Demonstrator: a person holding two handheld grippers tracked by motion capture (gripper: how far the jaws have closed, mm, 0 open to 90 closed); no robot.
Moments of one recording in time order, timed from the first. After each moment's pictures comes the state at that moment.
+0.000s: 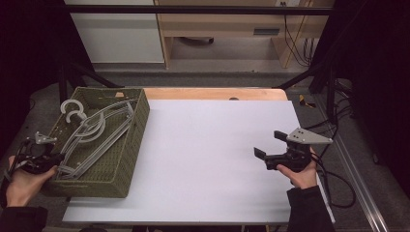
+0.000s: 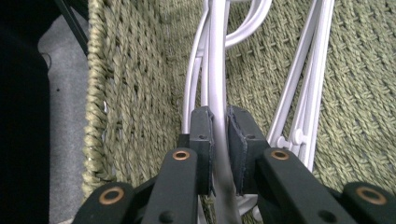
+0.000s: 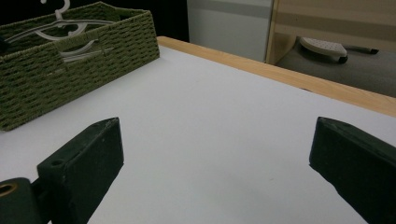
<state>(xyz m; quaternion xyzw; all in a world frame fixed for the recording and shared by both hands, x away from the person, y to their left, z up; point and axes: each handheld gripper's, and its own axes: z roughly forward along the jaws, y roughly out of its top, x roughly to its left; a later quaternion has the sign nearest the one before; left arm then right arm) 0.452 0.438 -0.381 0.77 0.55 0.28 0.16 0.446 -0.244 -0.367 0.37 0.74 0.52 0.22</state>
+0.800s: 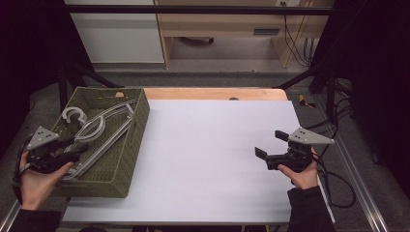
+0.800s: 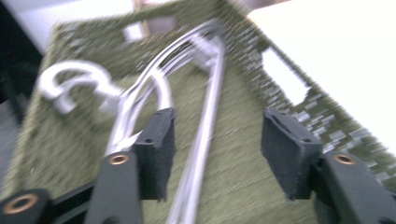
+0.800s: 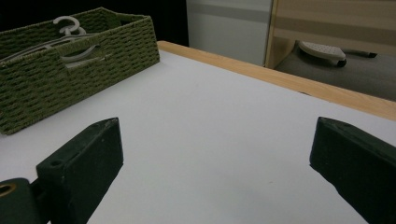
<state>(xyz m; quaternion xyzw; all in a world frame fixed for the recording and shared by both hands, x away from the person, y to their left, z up) 0.427 0.377 -0.344 0.73 0.47 0.31 0.39 0.444 -0.246 -0.365 0.37 0.73 0.53 0.22</state>
